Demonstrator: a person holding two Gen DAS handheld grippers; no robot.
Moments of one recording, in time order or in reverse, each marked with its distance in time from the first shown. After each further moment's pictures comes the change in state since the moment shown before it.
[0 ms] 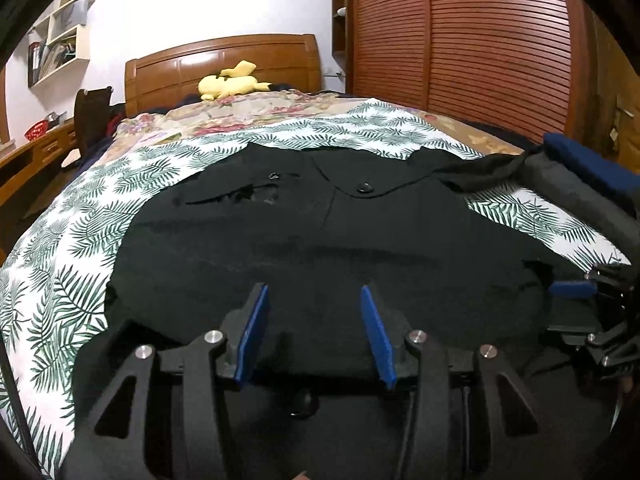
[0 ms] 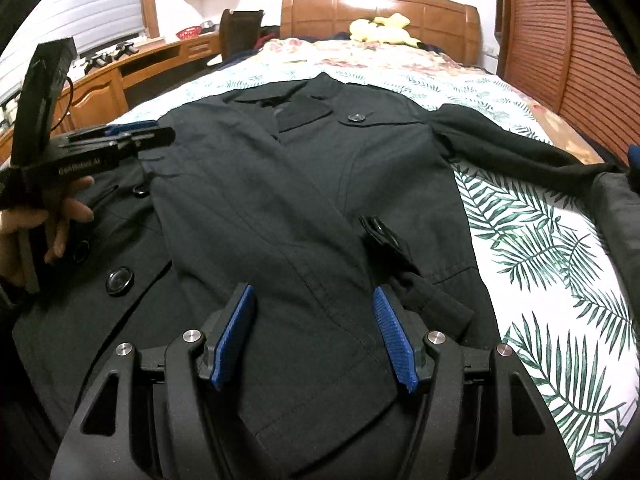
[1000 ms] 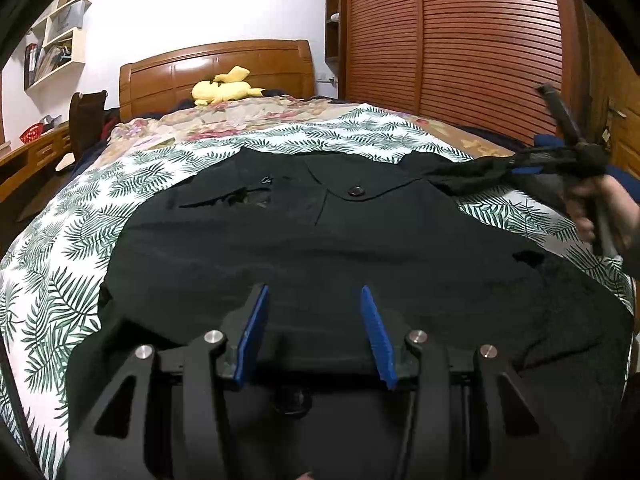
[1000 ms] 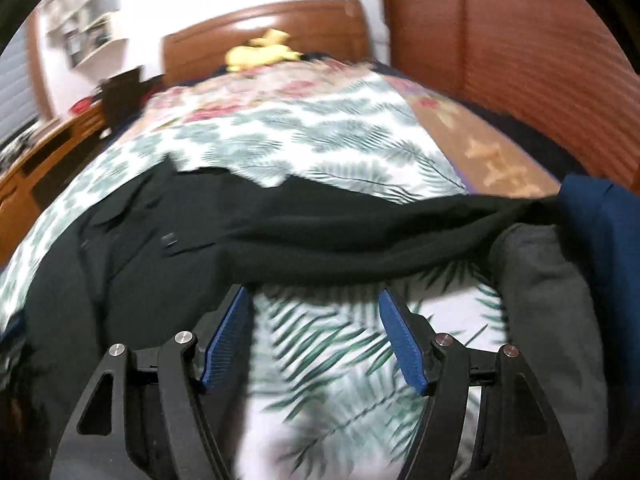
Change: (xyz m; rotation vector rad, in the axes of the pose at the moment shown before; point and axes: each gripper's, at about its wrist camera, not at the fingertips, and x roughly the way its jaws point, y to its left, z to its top) left arm -0.004 -0.001 -0.003 0.005 -0.021 -0.026; right arm 0.032 -0.199 0.111 0.350 -0.036 -0.234
